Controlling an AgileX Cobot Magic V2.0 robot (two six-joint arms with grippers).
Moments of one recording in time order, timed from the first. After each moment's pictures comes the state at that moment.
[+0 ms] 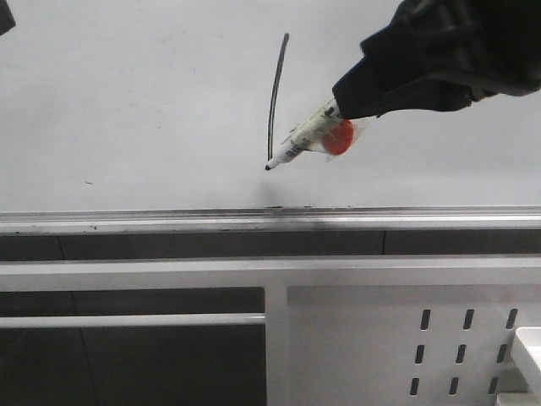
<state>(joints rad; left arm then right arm) -0.70 1.00 -0.12 0.00 -0.96 -0.20 0.62 1.10 -0.62 0.62 0.06 -0.74</state>
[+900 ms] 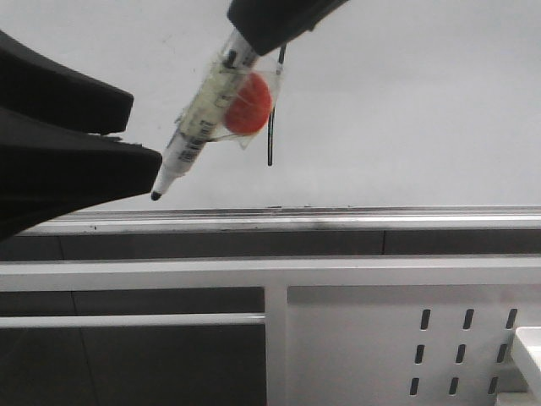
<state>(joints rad) -0.70 1.03 -0.30 0.64 -0.49 -0.14 0.71 1.18 -1.02 0.48 0.68 -0.74</state>
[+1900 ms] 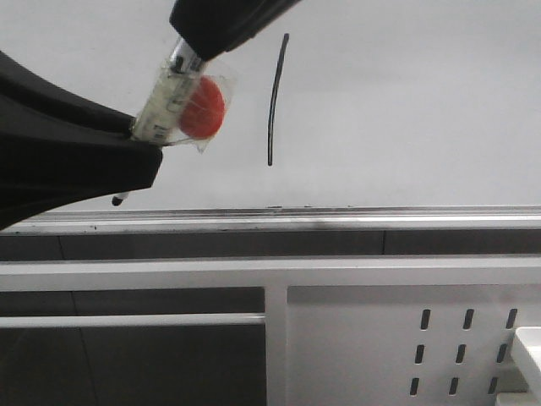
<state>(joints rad) -0.70 1.06 -0.30 0.64 -0.50 -0.14 0.74 1.23 -1.05 0.48 0.65 -0.74</state>
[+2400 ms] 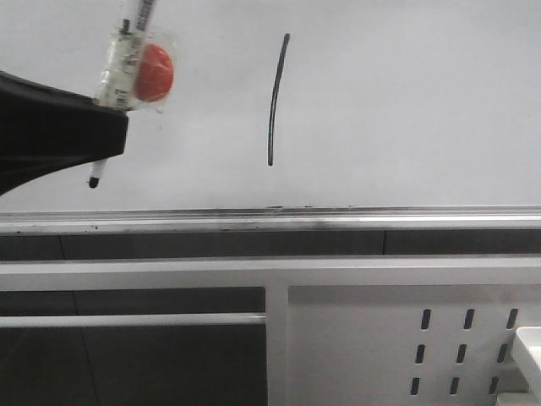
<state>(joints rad) -0.70 1.06 -0.24 0.23 -0.58 -0.10 0.70 1.16 -1.15 0.47 0.67 -0.74</state>
